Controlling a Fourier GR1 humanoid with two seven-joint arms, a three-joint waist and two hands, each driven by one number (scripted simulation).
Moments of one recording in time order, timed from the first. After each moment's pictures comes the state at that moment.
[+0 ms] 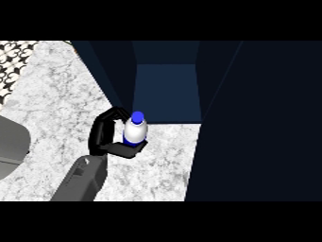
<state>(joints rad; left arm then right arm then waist) -0.38 0.01 -0.06 -0.81 0.17 0.03 -0.75 0.10 -0.25 0.59 -2.47 0.10 -0.31 0.37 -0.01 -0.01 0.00</state>
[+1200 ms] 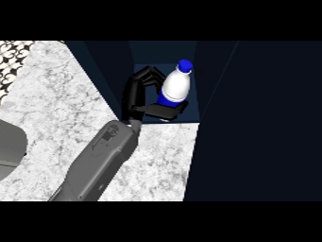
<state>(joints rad) -0.69 0.00 -0.34 -0.90 0.41 0.48 -0.39 0.17 -0.28 0.59 -2.49 0.08 -0.31 0.29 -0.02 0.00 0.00</state>
